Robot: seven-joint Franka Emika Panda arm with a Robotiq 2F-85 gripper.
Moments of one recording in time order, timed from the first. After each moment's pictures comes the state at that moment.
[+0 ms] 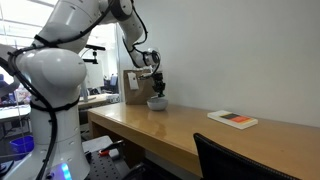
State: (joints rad) arm 0.37 0.47 0.13 -1.75 -0.23 2.23 1.92
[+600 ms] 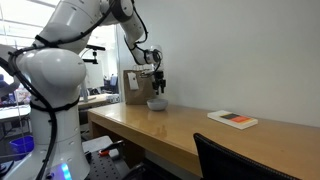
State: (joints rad) arm 0.37 0.48 0.13 -1.69 -0.11 2.23 1.81
